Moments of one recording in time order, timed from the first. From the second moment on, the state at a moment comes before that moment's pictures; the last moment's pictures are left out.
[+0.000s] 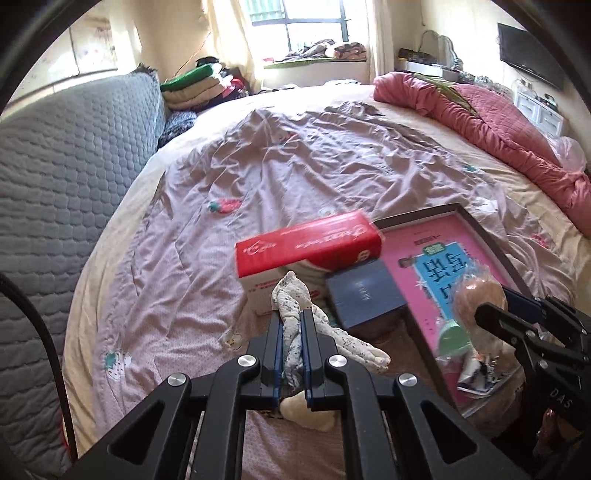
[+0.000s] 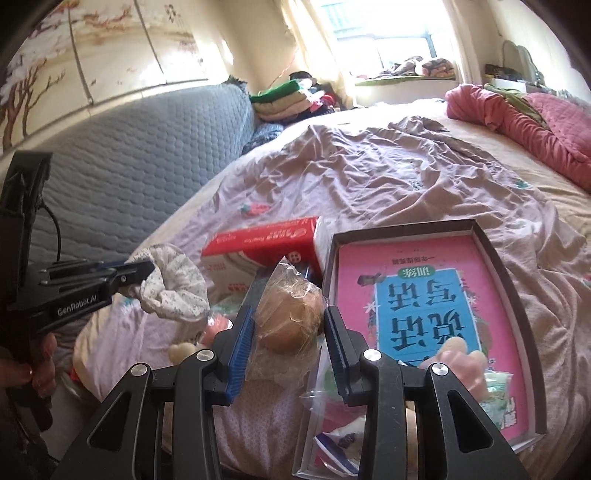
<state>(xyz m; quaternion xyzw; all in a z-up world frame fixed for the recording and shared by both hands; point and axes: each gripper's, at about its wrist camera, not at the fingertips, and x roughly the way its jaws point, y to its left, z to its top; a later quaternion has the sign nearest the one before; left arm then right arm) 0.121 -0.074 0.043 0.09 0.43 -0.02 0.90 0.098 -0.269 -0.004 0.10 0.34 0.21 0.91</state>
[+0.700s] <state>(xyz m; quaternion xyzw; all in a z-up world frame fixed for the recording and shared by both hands) 0.100 -0.181 0.067 0.13 0.41 -0.08 0.90 0.064 -0.362 0.026 0.13 0.31 0.17 0.93</state>
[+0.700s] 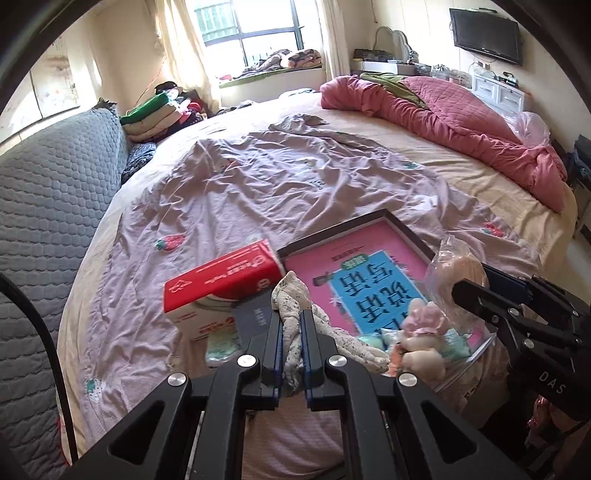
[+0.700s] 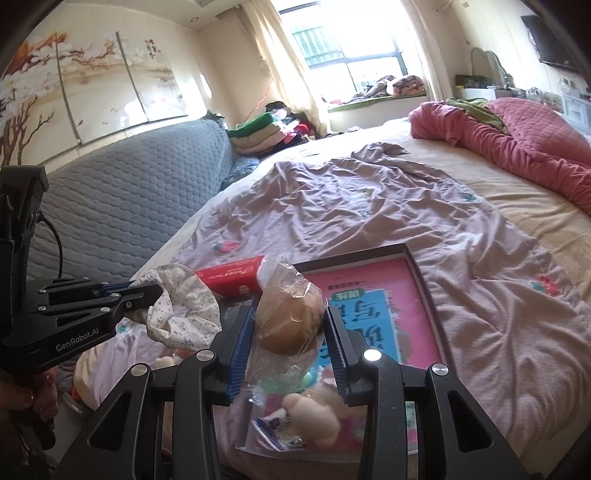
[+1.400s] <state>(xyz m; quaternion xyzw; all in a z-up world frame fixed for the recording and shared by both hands) 0.111 -0.229 0.024 0.13 0.44 -0.10 0.88 0.064 -0.420 0.008 0.12 0.31 0.12 0.94</state>
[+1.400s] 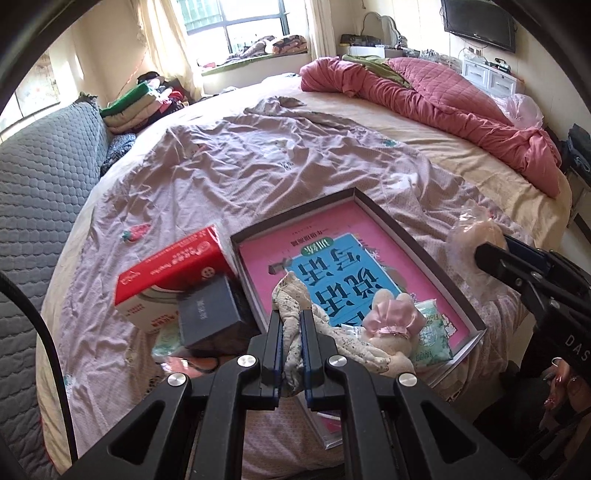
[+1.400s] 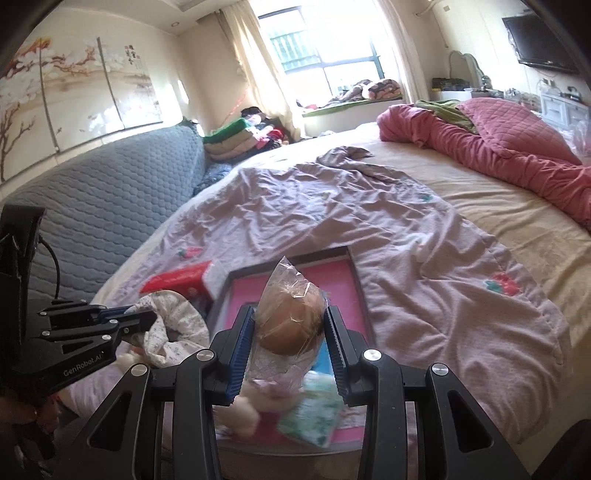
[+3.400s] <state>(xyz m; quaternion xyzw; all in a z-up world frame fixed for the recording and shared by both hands) 0.135 -0.239 -0.030 0.10 0.47 -0.14 0.87 0.091 -0.409 -0.062 0.07 0.36 0.09 0.92</state>
